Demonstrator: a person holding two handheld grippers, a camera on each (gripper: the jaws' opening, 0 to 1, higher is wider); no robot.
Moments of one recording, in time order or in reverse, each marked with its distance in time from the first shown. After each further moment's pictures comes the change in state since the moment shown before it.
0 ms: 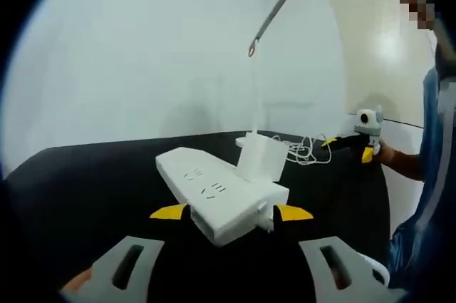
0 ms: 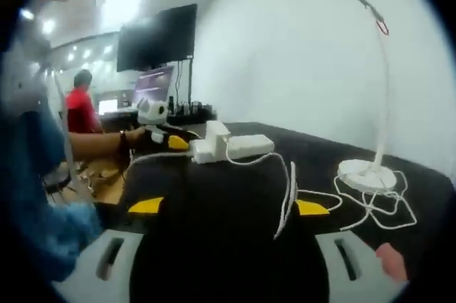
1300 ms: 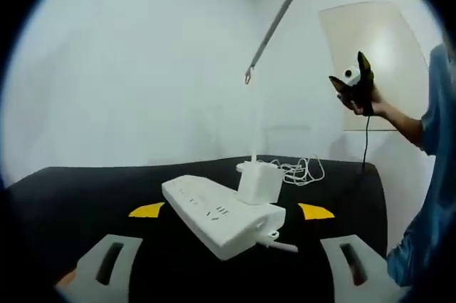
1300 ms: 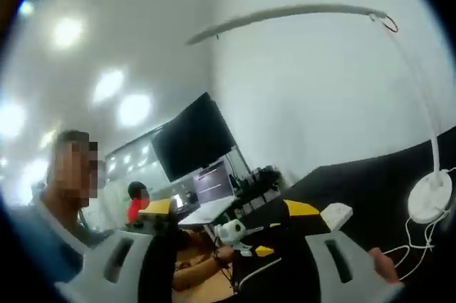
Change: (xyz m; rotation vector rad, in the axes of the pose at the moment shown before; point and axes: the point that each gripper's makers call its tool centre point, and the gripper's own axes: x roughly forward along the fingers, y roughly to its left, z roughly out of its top) left arm -0.014 0.002 0.024 0.026 -0.160 -0.005; right arm -0.022 0.055 0.216 0.428 -0.343 0.303
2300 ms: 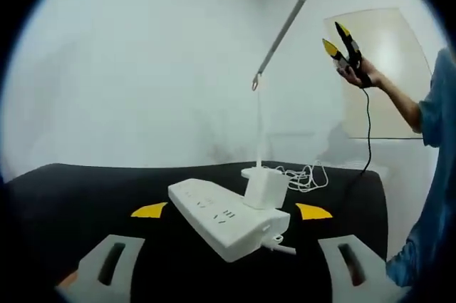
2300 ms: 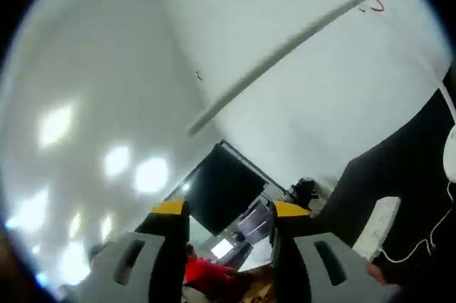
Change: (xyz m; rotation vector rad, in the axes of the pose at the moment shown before) left arm -0.006 -0.004 0.006 -0.027 -0.027 0.023; right arm 0.022 0.034 0.125 0.429 -0.207 0.095
